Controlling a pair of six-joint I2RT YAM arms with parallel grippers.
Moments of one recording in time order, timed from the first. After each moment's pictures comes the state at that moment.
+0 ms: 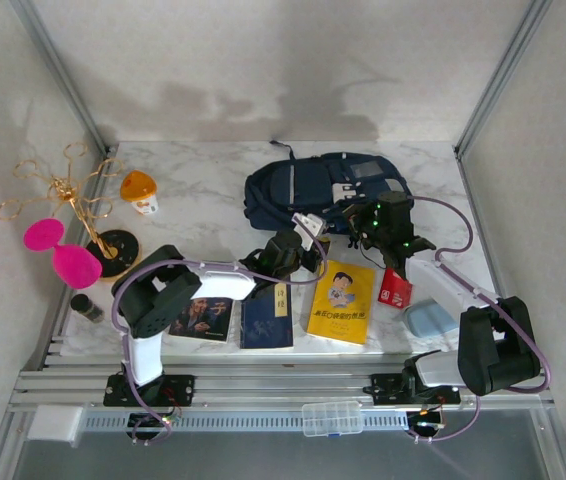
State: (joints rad) left arm -0.86 1.90 0.98 0.59 -0.15 -0.19; right arm 0.33 1.35 0.80 0.02 -0.19 1.21
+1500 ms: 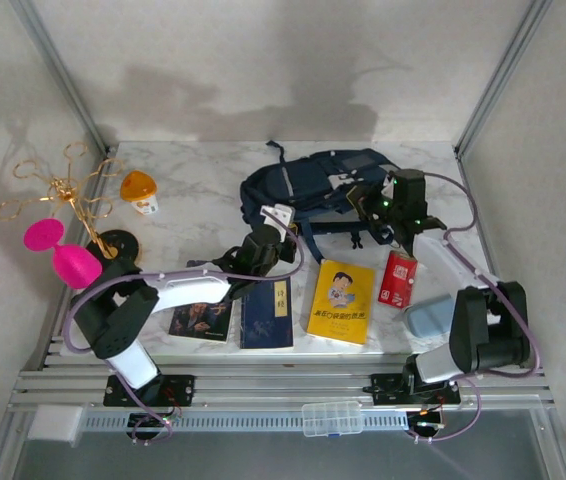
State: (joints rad) left arm -0.82 1.64 0.86 0.41 -0.34 -0.29; right arm 0.20 1.49 0.99 -0.01 -0.48 1.05
